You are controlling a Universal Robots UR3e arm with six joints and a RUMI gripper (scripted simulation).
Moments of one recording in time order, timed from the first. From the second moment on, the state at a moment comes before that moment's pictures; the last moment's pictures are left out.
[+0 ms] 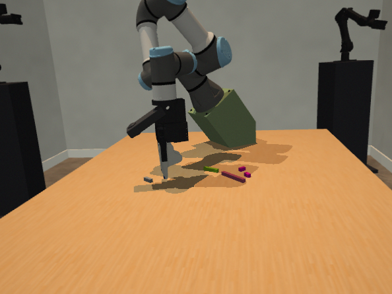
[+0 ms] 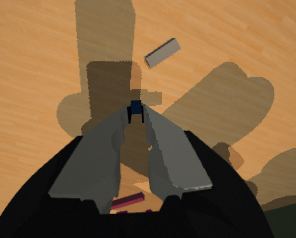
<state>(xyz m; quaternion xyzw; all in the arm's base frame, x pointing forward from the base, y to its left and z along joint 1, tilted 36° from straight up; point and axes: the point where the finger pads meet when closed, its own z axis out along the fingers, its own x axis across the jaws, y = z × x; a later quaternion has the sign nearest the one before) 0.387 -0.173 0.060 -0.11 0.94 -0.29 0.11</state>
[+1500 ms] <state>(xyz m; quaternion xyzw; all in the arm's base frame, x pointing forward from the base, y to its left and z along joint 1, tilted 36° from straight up) 0.362 -0.127 0.131 -0.11 0.94 -0.29 0.11</state>
